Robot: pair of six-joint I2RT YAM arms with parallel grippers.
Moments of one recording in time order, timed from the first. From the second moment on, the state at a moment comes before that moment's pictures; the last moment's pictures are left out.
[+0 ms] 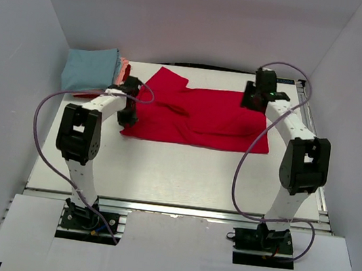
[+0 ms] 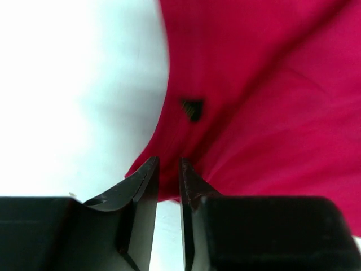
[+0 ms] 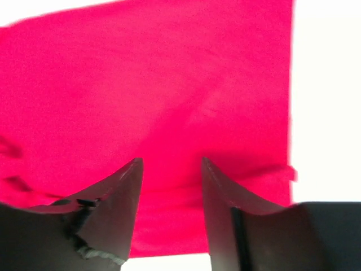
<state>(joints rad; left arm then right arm) -0.21 1.96 1.44 -0.72 -0.25 -0.39 0.24 1.86 1.54 -0.45 0.11 0.25</state>
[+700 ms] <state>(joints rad) -0.21 1.92 1.33 -0.62 -0.25 -0.45 0.11 1.83 1.25 -0.48 0.13 0.23</state>
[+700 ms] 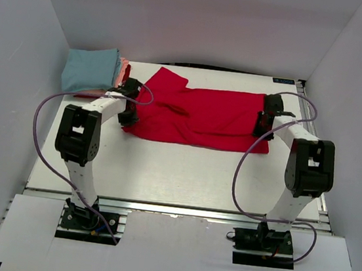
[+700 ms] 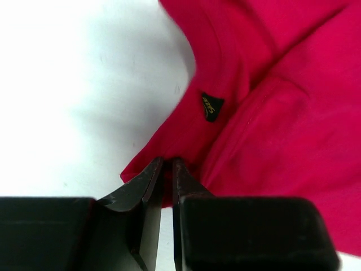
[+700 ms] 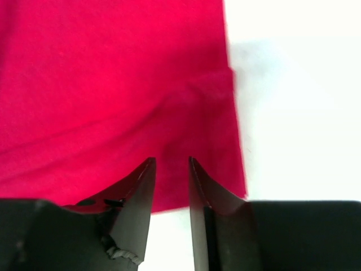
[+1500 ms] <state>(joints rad) -0.17 1.75 1.17 -0.65 -0.34 -0.55 -0.02 1.61 1.01 -0.45 0.06 0.27</state>
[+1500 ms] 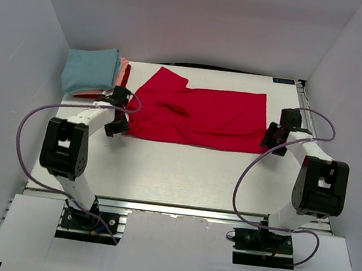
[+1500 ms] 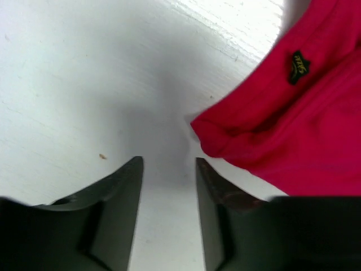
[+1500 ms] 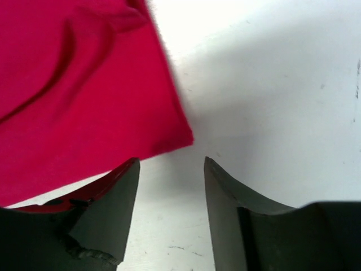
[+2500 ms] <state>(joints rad) -0.15 1.71 0.99 -0.35 -0.19 -0.71 -0.10 1.60 0.91 -0.37 -0.05 0.31</state>
